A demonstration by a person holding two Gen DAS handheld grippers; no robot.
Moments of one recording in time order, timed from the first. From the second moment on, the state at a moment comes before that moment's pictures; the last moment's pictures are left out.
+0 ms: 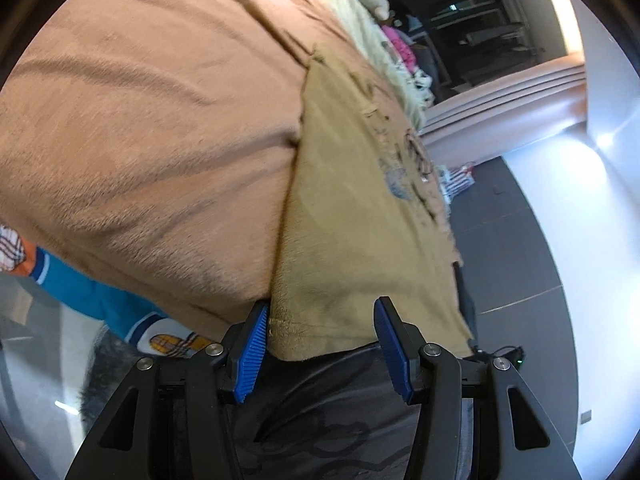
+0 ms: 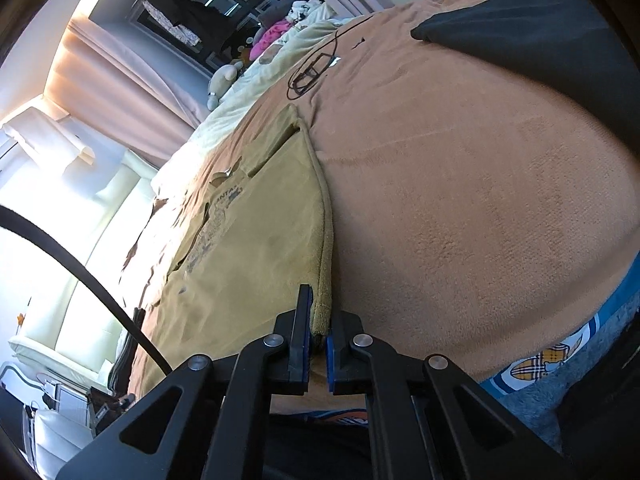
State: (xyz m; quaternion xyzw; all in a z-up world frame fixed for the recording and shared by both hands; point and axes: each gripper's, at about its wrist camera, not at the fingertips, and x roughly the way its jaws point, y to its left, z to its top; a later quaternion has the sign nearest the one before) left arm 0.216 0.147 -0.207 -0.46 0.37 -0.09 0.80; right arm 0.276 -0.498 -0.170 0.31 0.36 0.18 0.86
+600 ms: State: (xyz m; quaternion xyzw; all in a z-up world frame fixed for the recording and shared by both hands) left arm 0.251 0.142 -0.209 -0.45 0.38 -0.08 0.81; right arm 0.283 -0.492 -0.163 0.30 0.37 0.18 0.86
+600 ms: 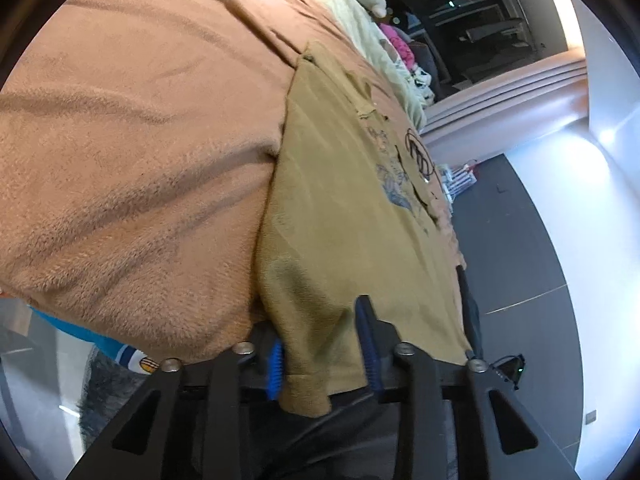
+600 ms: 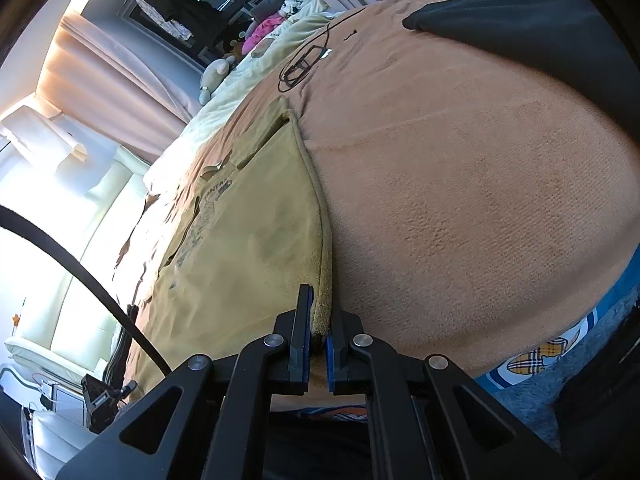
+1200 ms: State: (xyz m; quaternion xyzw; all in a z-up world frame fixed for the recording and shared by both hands) left arm 0.221 0.165 -0.154 -0.44 0.34 -0.08 0.83; right arm 0.246 -0.493 -0.119 0.31 0.31 0.19 0.88
